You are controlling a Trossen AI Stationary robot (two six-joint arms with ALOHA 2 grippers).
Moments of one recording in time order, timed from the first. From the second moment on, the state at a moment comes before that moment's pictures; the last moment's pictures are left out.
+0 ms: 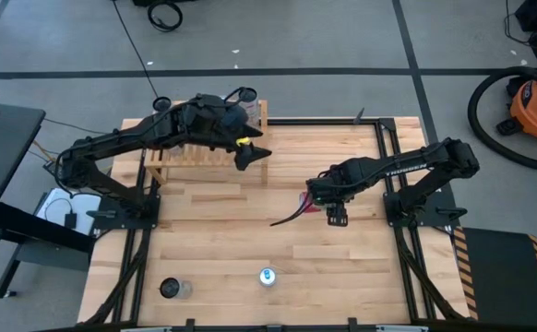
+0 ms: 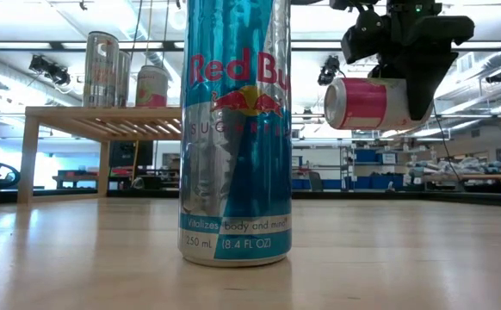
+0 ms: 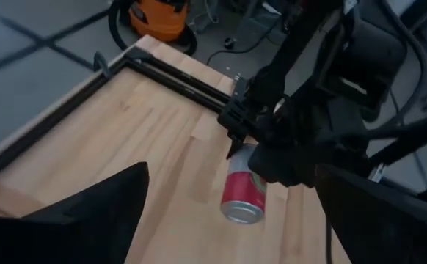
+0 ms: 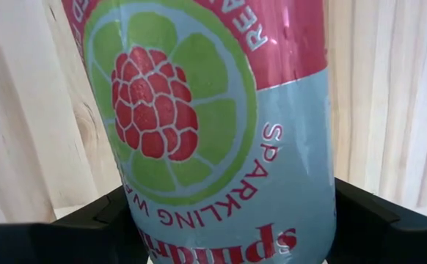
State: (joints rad) left arm 0.22 1.43 1.56 -0.55 0.08 -0.37; right arm 0.10 1.50 1.20 -1.19 0.10 0.22
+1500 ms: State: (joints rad) left arm 0.04 1.72 1.56 -0.59 0.17 -0.23; right arm 0.10 1.50 1.38 -1.13 -0.01 0.25
